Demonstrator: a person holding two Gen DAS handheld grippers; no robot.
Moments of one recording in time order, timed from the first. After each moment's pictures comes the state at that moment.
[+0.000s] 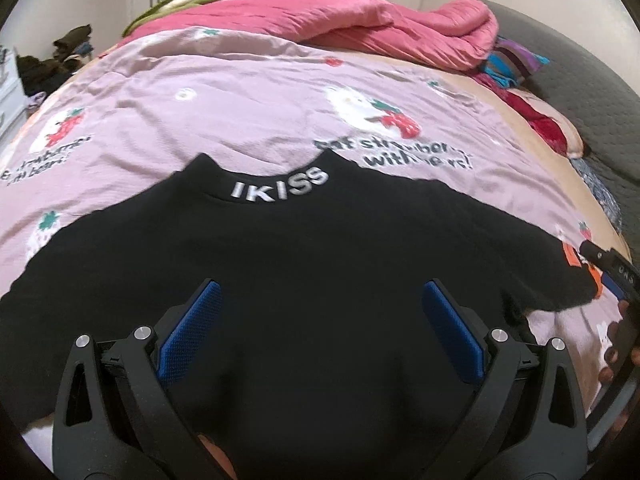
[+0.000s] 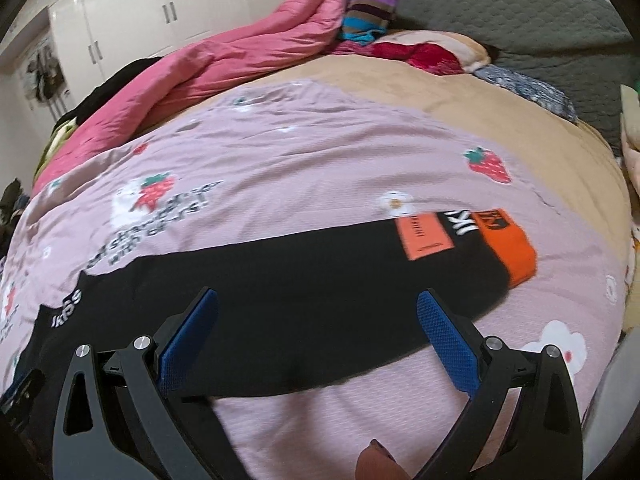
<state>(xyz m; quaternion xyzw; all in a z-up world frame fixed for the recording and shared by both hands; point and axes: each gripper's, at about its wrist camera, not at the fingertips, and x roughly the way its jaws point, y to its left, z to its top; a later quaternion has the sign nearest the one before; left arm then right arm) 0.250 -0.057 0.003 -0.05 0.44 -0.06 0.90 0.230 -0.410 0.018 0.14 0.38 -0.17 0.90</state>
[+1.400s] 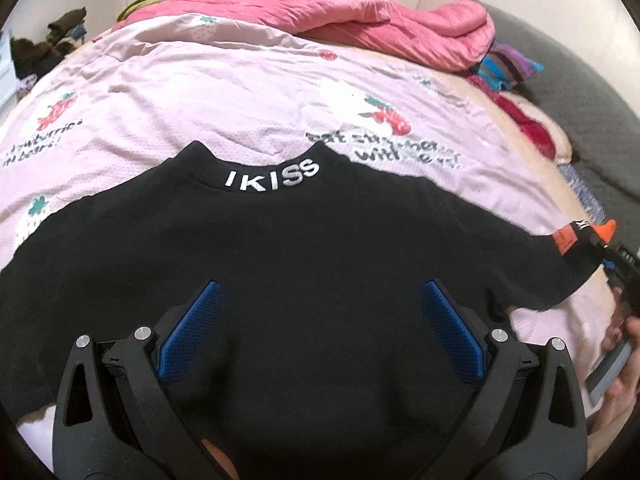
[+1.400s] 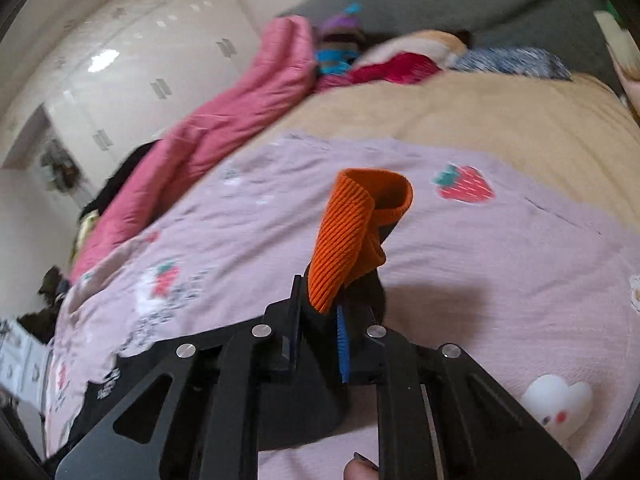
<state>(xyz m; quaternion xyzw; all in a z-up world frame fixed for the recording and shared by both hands) 0.247 -0.048 0.010 -0.09 0.44 -0.09 0.89 0.214 -0.479 0.042 0.25 0.28 -0.10 0.92</state>
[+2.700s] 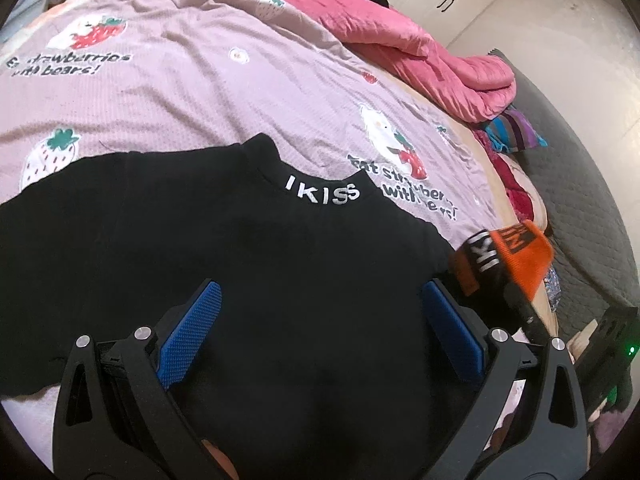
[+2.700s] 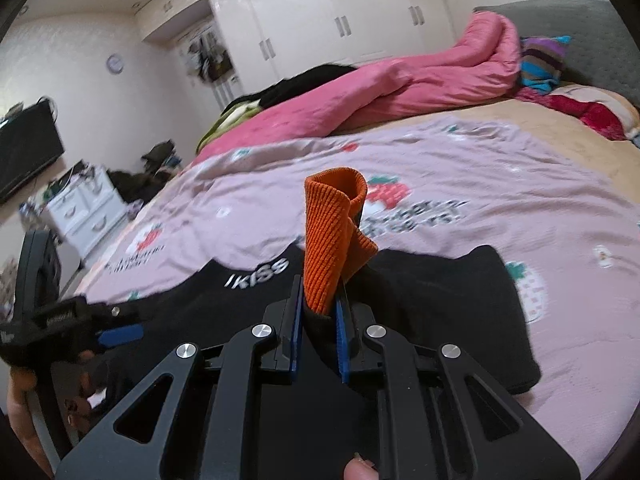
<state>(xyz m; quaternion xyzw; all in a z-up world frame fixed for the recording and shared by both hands) 0.244 0.030 0.014 -0.24 0.45 -0.08 0.85 0.226 -0.245 0.052 0.10 0.32 0.16 0.93</state>
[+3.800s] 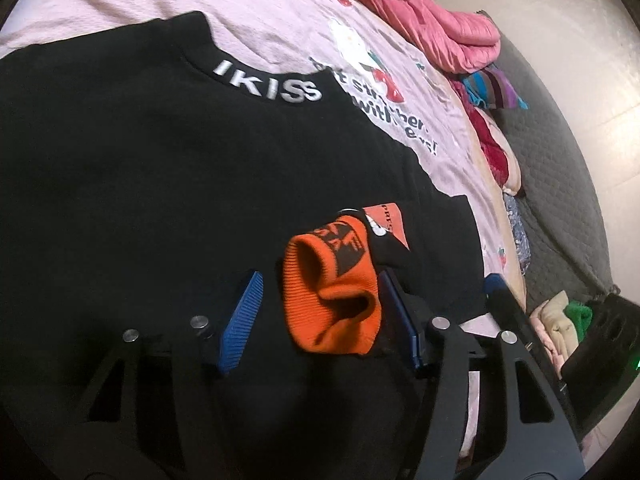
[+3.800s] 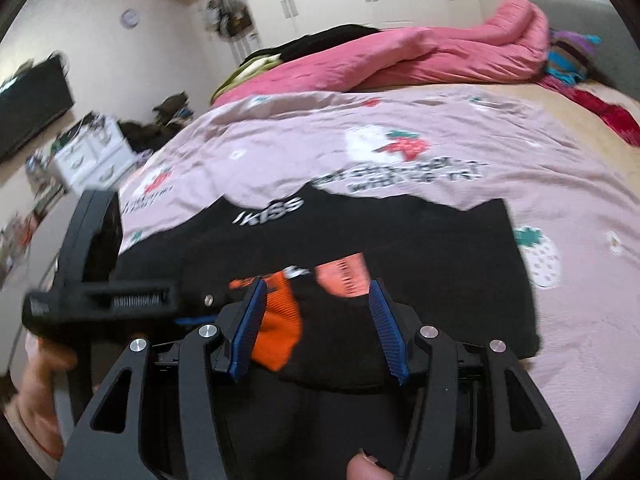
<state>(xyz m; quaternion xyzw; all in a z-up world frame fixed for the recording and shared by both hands) 0.261 -0.023 -0.047 -0.27 0.52 -0.17 0.79 0.211 -0.251 0.036 0.07 0.37 0.17 0.91</state>
